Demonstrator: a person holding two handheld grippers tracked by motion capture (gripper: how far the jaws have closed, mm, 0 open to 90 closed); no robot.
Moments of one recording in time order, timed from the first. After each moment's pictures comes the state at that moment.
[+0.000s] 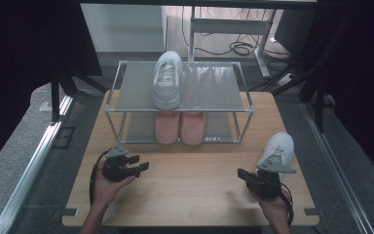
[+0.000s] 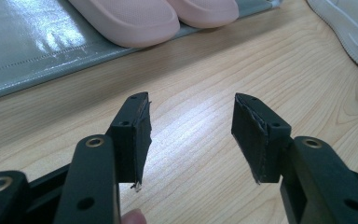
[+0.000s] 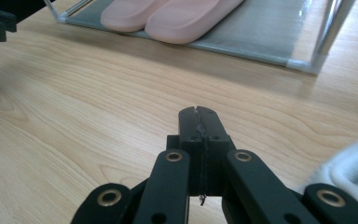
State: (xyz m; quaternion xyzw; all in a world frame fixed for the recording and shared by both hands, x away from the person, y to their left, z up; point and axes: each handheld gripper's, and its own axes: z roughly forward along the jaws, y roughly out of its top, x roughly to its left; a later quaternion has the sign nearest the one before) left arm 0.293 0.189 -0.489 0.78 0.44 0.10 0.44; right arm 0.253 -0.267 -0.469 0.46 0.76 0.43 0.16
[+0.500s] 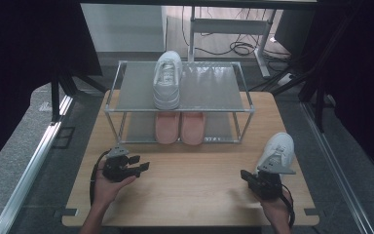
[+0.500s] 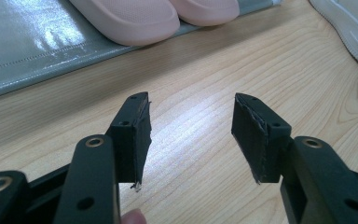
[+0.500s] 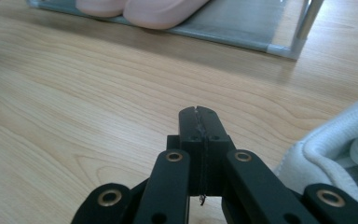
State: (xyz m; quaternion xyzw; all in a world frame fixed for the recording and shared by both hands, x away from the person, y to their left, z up) left arm 0.294 0.188 -0.490 0.78 0.44 0.10 0.43; right arm 0.254 -0.272 -0.478 0.48 0.76 0.40 0.18
